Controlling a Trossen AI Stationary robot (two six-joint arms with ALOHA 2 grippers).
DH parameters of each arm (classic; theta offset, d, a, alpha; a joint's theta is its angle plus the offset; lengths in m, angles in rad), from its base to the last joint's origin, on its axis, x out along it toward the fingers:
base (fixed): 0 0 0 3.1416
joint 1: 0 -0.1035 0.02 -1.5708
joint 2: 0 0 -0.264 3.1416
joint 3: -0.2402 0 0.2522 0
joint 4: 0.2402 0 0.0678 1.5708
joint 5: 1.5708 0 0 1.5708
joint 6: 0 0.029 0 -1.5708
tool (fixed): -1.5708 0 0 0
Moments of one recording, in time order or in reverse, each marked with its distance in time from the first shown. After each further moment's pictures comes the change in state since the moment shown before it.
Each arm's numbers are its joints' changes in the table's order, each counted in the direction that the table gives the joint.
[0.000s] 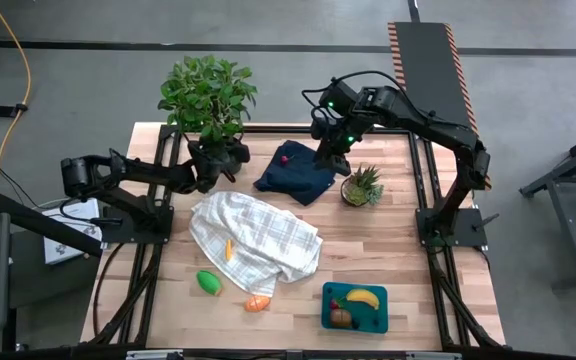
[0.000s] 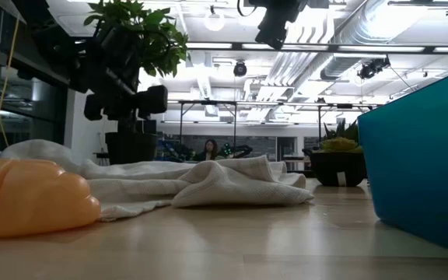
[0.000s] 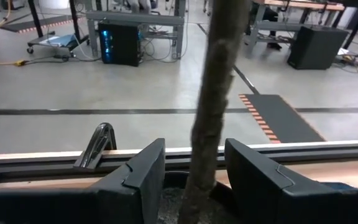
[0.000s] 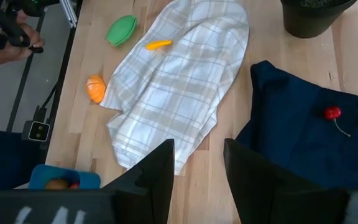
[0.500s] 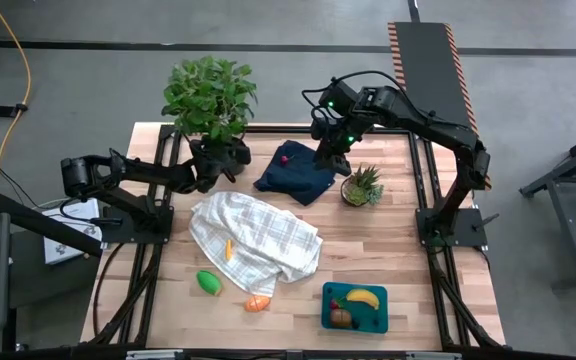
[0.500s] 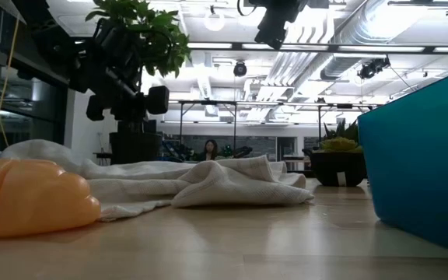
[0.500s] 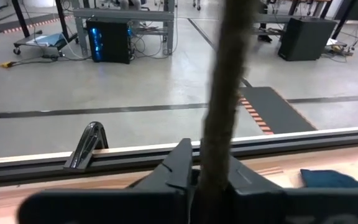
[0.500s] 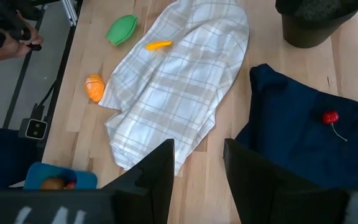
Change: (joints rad) left arm 0.001 0.000 0.000 0.000 -0.047 0.025; right arm 0.001 0.000 0.000 -0.005 0.000 -0.022
